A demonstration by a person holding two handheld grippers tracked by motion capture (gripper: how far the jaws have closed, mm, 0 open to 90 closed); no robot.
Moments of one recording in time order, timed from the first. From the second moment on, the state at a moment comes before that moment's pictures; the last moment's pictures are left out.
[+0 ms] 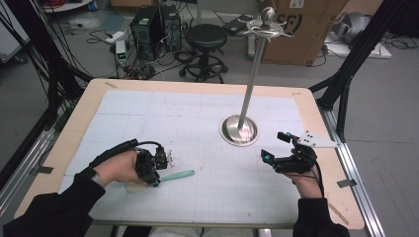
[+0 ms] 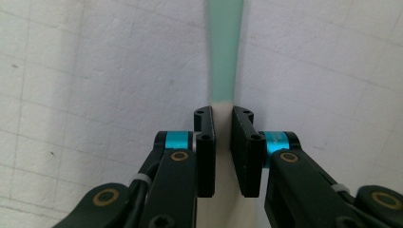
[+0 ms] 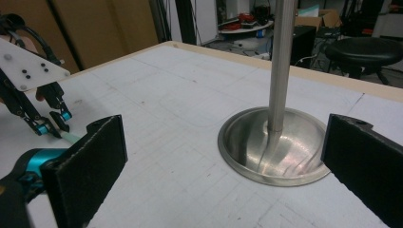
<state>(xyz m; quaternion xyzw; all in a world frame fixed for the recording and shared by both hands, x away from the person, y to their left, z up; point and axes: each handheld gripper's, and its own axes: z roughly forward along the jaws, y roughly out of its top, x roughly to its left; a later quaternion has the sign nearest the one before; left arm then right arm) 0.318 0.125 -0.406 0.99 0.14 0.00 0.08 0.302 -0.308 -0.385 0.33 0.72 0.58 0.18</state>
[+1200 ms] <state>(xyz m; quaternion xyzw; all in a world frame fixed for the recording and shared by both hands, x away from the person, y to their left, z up) 0.333 0.155 -0.359 0.88 0.23 0.05 0.42 0.301 -0.313 -0.386 0.34 0.72 0.58 0.18</state>
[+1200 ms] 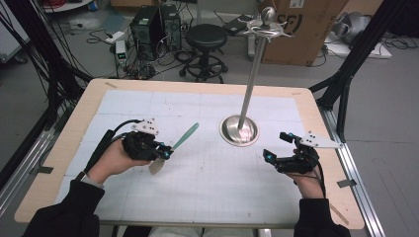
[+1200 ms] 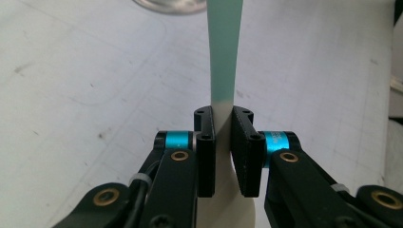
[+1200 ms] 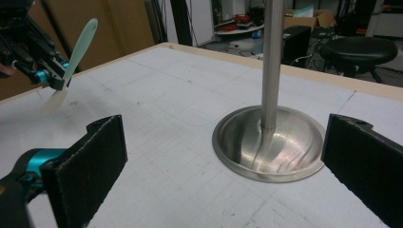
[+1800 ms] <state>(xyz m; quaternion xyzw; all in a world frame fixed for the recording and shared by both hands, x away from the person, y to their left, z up) 0.351 0.130 -0.335 0.83 0.24 0.09 0.50 0.301 -0.314 -0.386 0.34 0.71 0.59 0.18</state>
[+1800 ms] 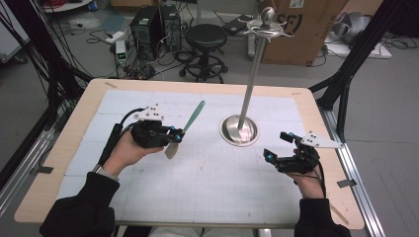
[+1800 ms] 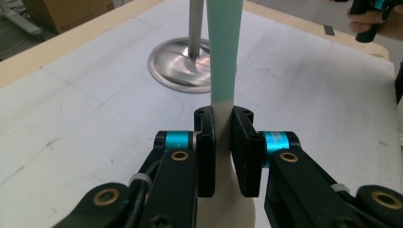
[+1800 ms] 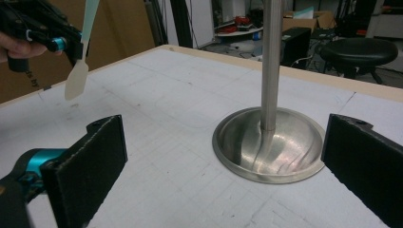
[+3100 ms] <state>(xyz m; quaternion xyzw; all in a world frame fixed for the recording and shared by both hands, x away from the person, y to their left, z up) 0.408 0.071 -0.220 0.78 0.19 0.12 0.58 0.299 -0.318 -0.385 0.34 0.70 0.60 0.17</state>
